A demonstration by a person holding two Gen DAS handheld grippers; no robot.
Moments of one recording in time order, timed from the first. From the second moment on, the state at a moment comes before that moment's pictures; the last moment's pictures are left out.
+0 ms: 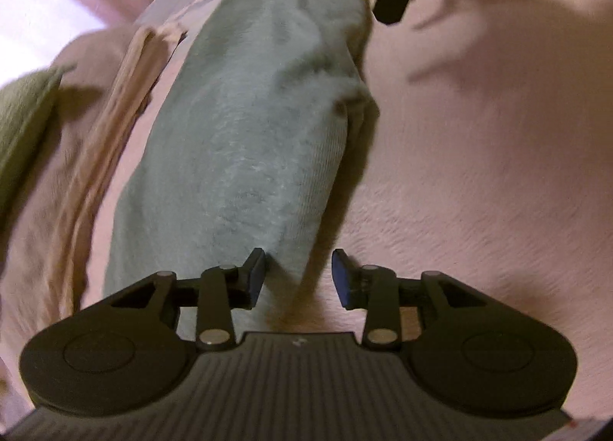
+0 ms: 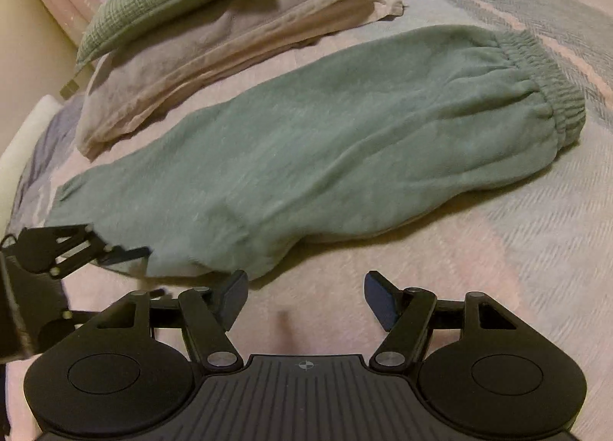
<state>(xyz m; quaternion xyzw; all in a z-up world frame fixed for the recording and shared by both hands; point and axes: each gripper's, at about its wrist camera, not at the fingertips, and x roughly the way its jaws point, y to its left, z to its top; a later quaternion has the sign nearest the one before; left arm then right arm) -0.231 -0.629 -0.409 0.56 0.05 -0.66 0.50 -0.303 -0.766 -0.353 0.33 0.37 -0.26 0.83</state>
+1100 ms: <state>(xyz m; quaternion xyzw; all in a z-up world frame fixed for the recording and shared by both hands) -0.153 -0.679 -0.362 0.46 0.14 -0.75 0.46 -0.242 -0.736 -0.354 0.41 0.30 -0.41 0.76</state>
